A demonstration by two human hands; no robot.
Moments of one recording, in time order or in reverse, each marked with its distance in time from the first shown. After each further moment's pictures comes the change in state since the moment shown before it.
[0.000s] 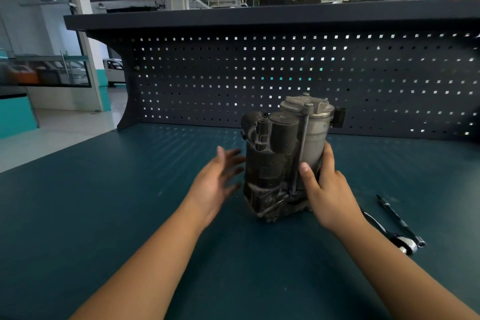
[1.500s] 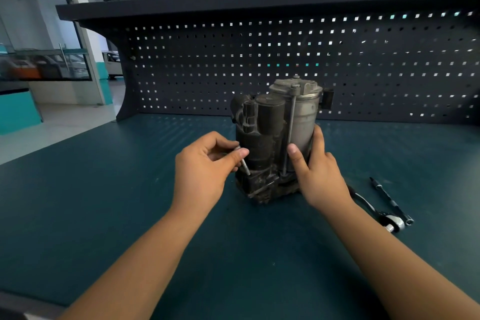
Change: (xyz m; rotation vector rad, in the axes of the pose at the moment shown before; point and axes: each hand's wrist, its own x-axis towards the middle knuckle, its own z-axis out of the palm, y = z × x) left_hand -0.052 0.036 0.042 0.492 0.295 0.431; right_hand 0.000 0.002 0.003 -0.015 0.032 0.022
